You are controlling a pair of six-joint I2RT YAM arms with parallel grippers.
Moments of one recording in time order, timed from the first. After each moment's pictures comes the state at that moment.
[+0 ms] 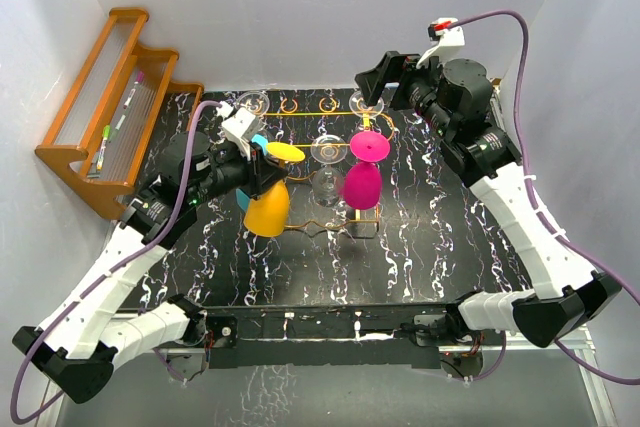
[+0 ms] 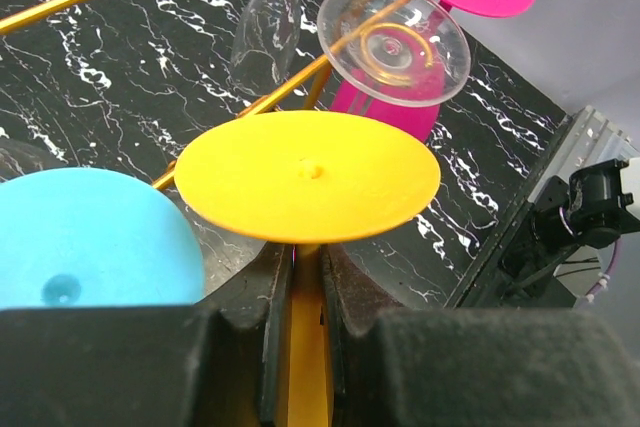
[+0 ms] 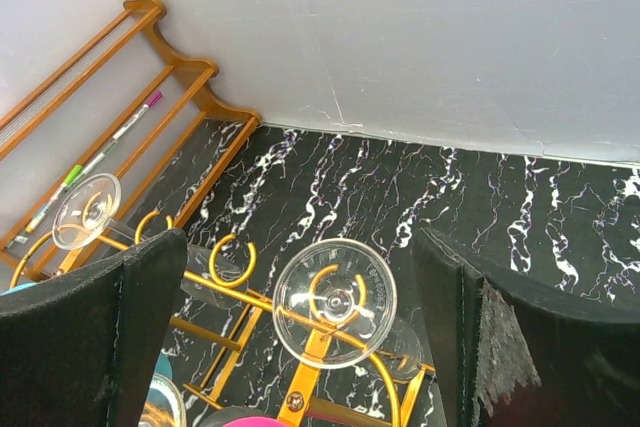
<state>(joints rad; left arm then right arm) -0.58 0.97 1.14 -0.46 0.34 -0.15 0.44 1.28 1.52 -0.26 -0.01 0.32</state>
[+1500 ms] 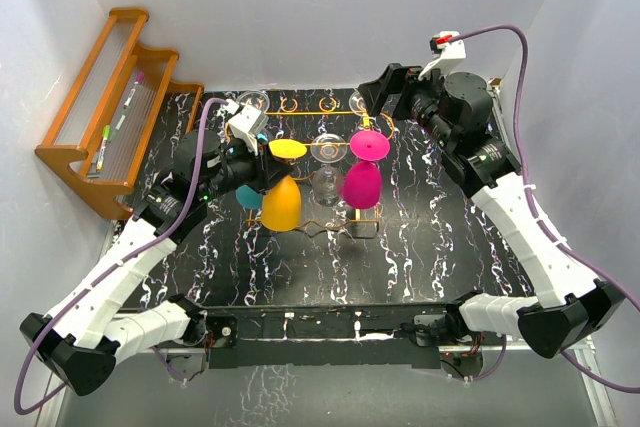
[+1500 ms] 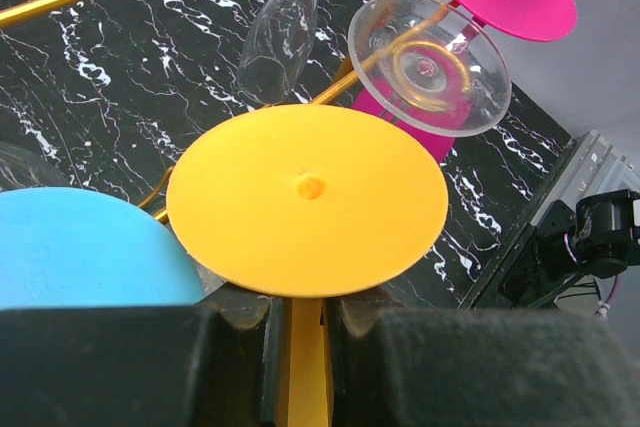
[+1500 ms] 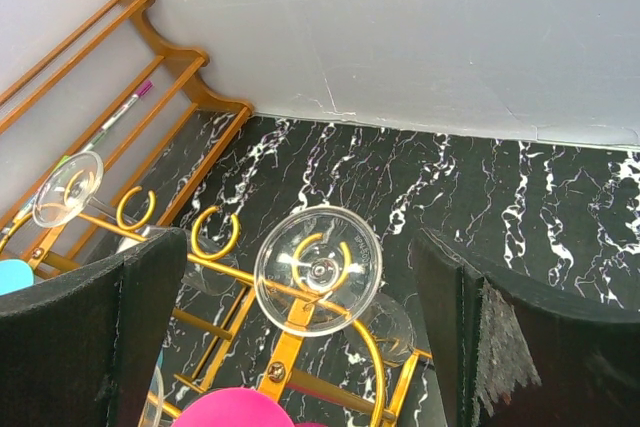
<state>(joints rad) -0.59 1.02 1.10 -0.37 0.29 -0.21 0.43 1.22 1.41 -0.21 -0.01 0.32</state>
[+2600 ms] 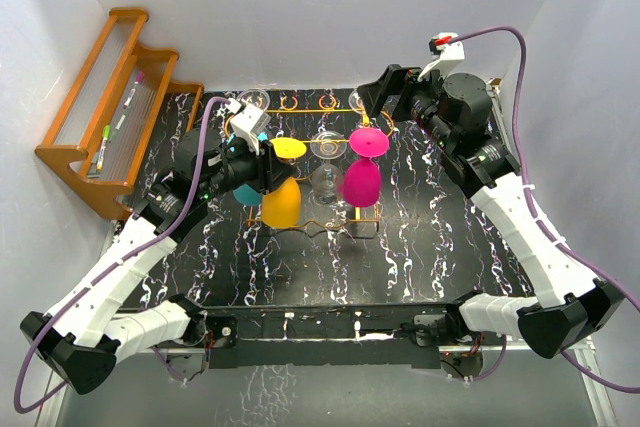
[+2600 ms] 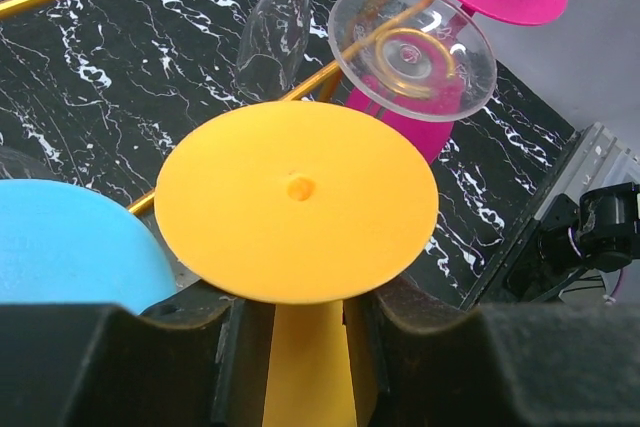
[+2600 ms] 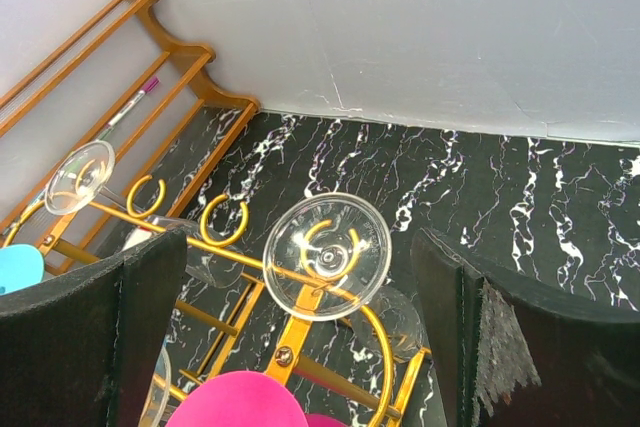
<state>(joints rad) -0.59 1.03 1.12 -0.38 0.29 -0.18 0.43 1.22 1.40 -0.21 -0.03 0.33</state>
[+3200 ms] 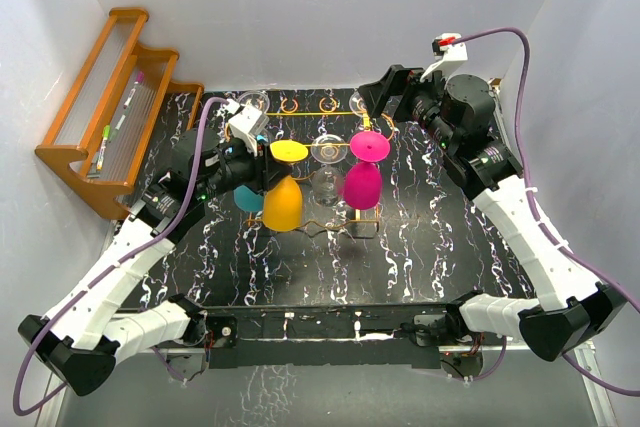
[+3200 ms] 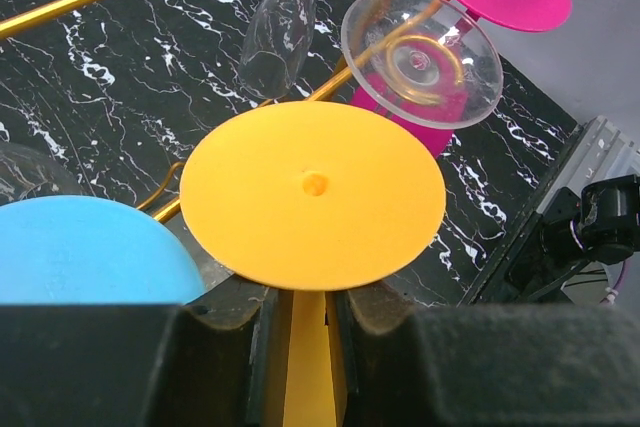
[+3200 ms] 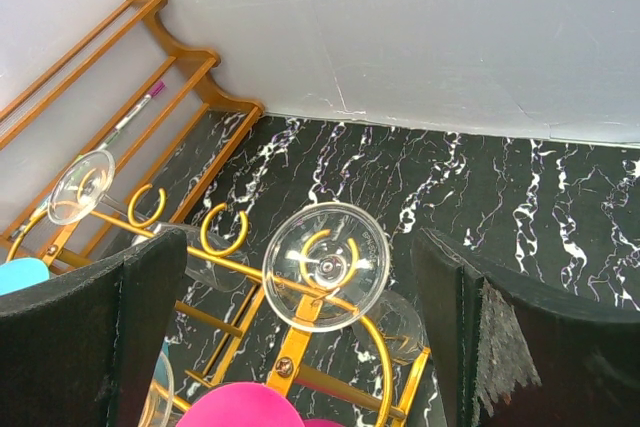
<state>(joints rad) -0.59 1.02 1.13 -0.42 0.30 -0.17 0.43 1.21 1.39 -0.20 -0.03 0.34</state>
